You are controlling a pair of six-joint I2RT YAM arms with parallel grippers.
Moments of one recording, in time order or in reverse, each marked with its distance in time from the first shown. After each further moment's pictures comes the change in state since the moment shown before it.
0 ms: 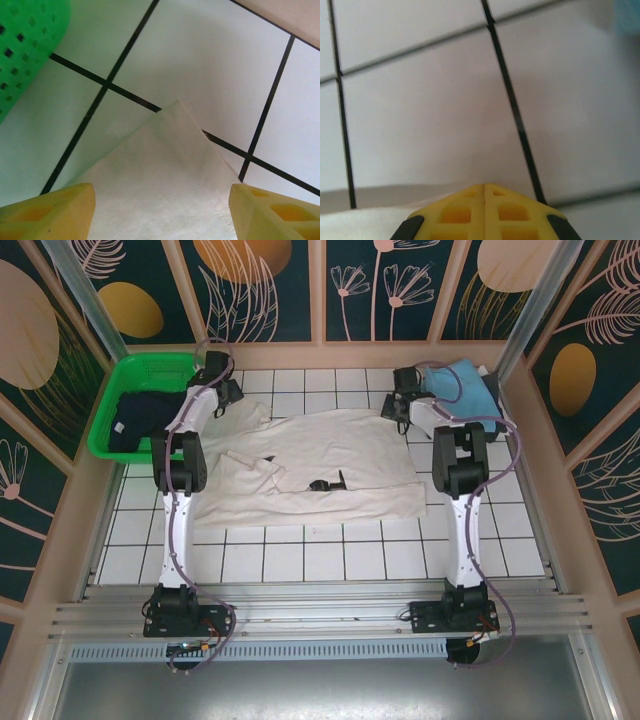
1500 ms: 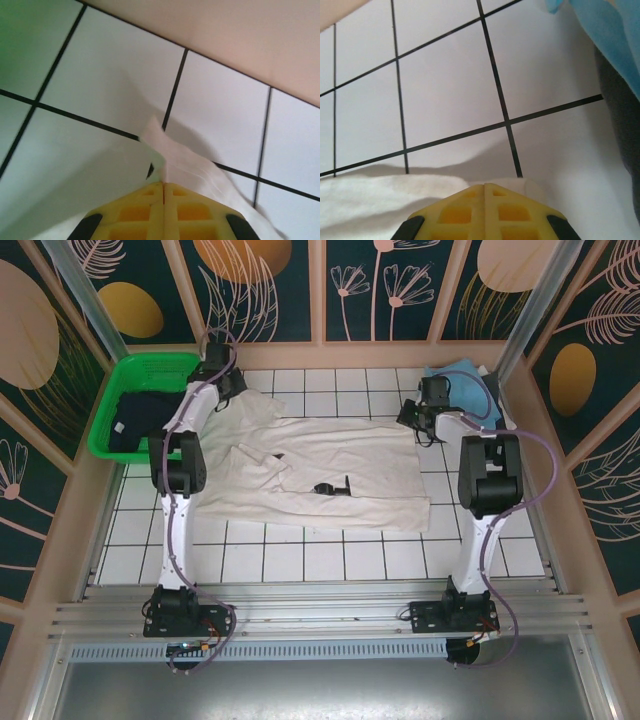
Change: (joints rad) left arm -0.021 -0.114 -0.064 0.066 0.132 0.054; right arm -0.082 -0.306 -0.378 0.195 -0.222 0.027
